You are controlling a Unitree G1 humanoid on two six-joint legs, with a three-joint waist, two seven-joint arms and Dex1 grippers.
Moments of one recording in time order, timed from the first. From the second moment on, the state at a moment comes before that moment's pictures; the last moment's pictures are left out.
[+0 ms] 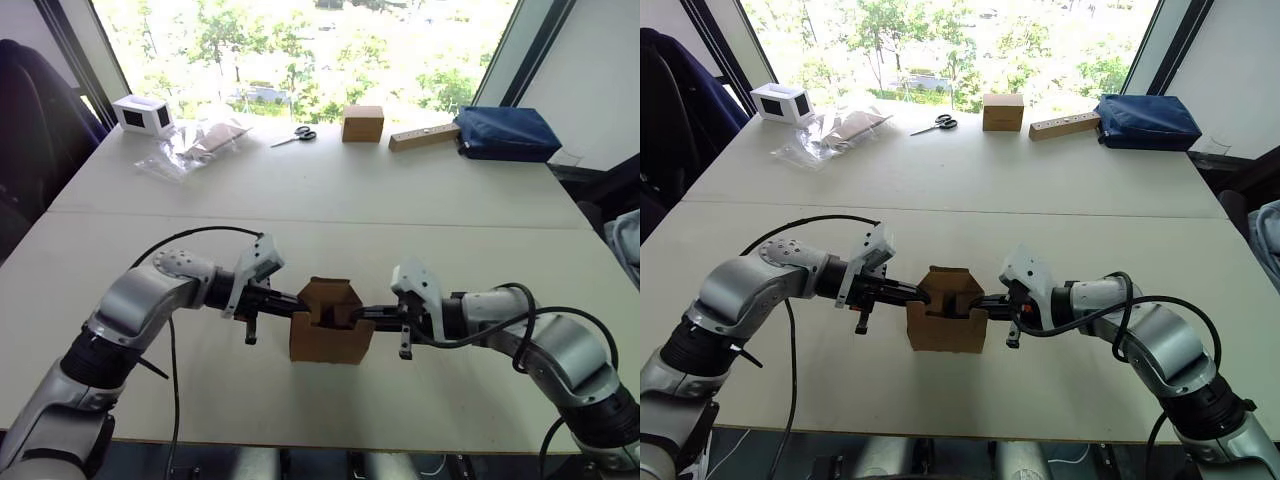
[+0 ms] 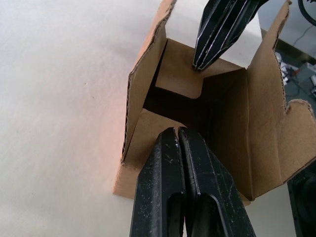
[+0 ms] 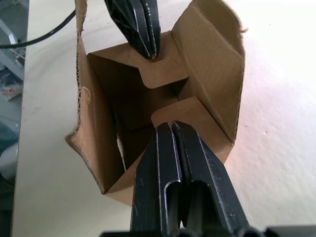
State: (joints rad) left arm -0.57 0.75 -0.30 -0.25 -0.50 0.87 -1.13; right arm -0.32 -0.77 0.20 -0.49 0.56 0.81 0.85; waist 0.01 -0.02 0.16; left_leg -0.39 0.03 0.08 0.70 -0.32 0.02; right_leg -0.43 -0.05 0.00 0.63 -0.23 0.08
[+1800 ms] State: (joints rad) left arm -0.74 0.50 -0.27 0.40 -0.31 0.48 -1.37; right arm -0.30 -0.83 0.11 -0.86 0.99 1.08 0.47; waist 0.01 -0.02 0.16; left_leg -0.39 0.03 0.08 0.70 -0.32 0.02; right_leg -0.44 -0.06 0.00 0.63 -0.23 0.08
